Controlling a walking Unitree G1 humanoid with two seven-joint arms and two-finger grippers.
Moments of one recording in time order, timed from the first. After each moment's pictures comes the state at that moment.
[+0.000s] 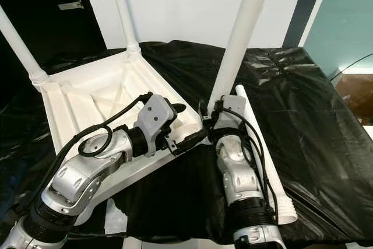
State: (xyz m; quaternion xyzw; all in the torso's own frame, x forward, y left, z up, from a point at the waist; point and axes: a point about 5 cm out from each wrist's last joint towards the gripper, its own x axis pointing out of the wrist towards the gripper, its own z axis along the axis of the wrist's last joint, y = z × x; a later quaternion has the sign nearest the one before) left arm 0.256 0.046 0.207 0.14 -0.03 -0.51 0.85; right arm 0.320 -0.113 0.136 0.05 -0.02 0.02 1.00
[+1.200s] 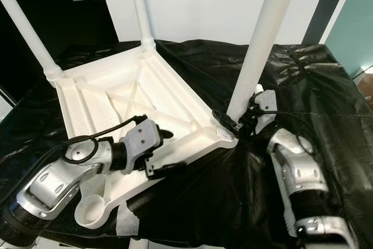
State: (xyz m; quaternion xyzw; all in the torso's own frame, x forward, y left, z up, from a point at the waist) left arm 0.247 0.083 0.175 0.23 0.08 -0.59 0.77; right arm 0.318 -0.203 0.153 -0.08 0.01 0.38 0.92
